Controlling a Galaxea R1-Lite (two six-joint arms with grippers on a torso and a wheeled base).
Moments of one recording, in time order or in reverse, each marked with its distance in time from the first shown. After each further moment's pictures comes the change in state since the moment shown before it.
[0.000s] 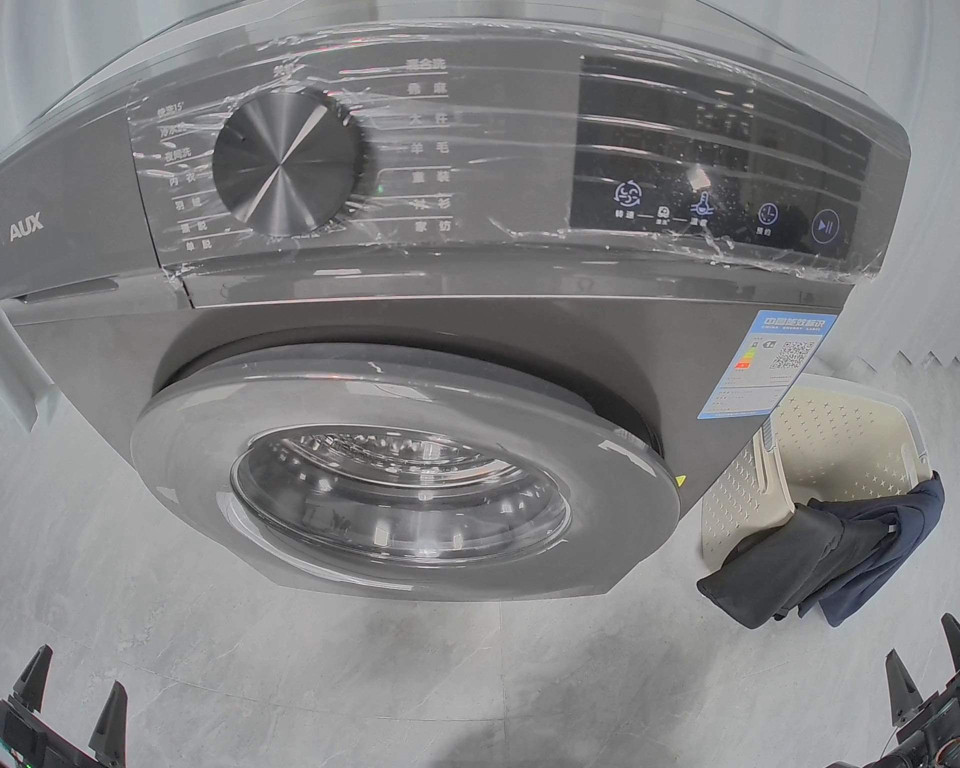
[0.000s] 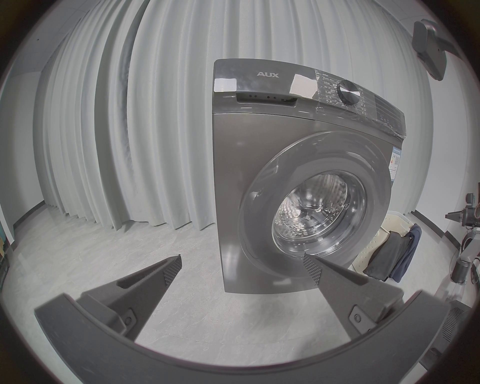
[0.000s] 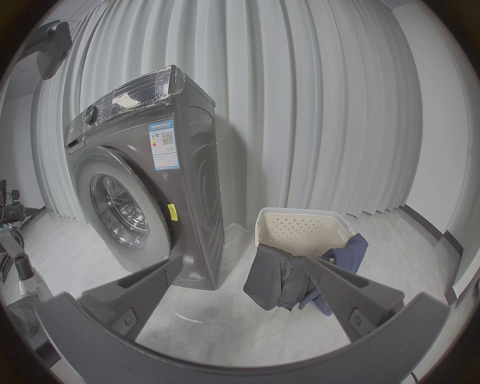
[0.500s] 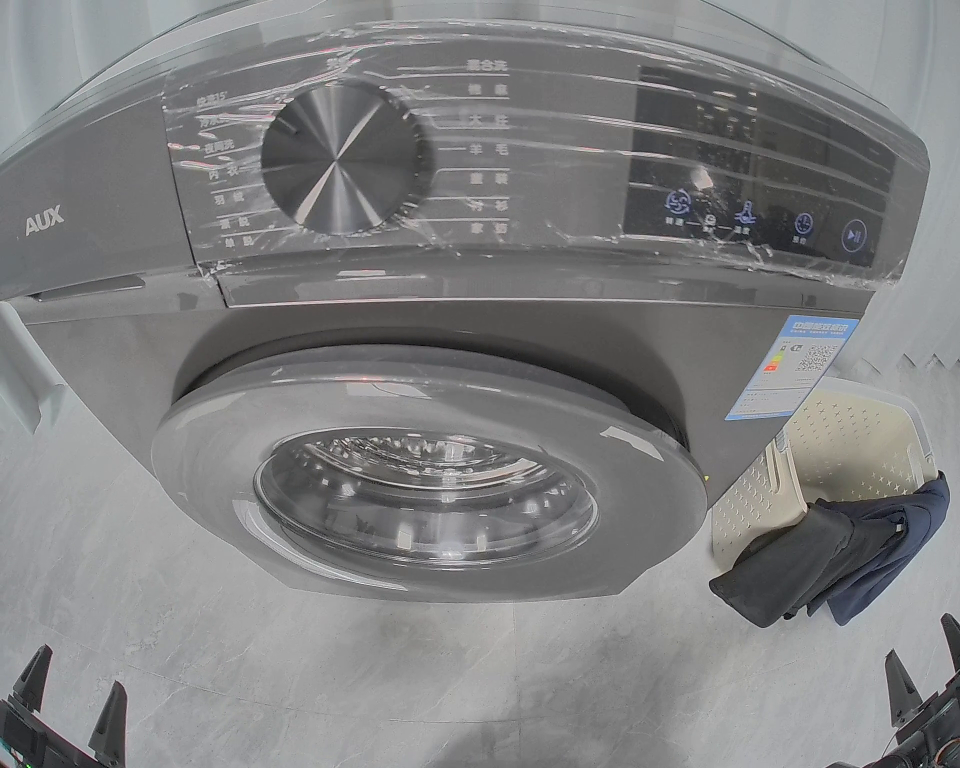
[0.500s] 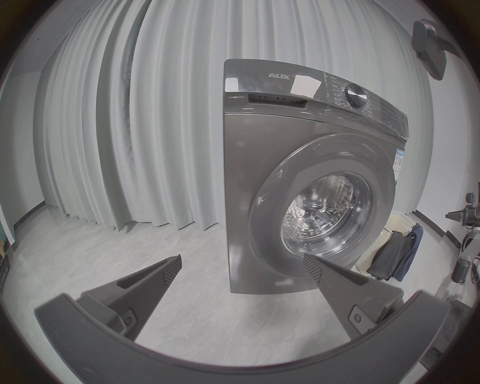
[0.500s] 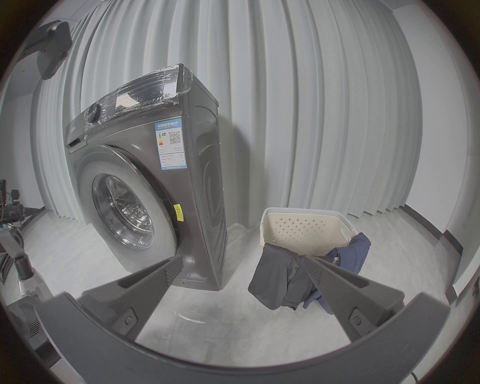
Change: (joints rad) left arm 0.000 0.000 0.000 0.000 0.002 0.001; right arm -0.001 0.000 0.000 0.001 0.001 -0.001
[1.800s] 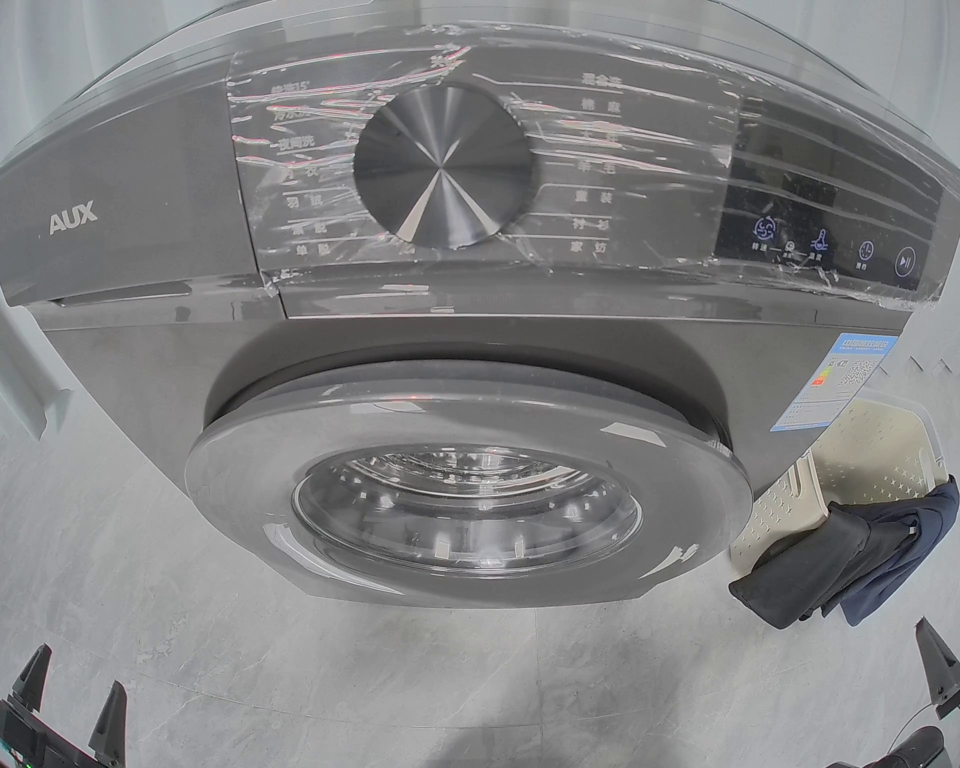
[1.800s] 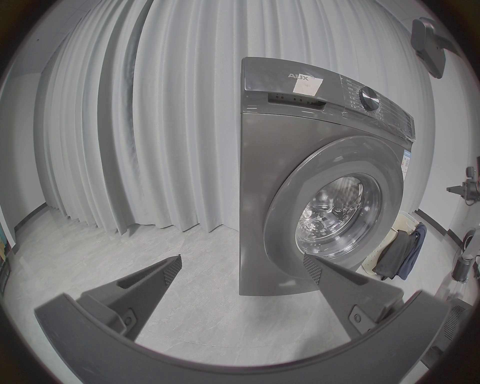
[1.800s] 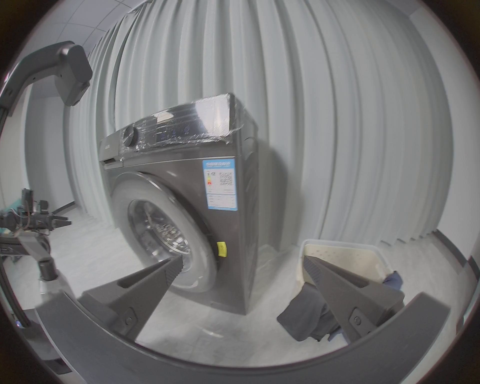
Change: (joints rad) left arm 0.000 0.000 0.000 0.000 0.001 0.008; right arm 0.007 0.170 -0.201 -0.047 0.200 -0.050
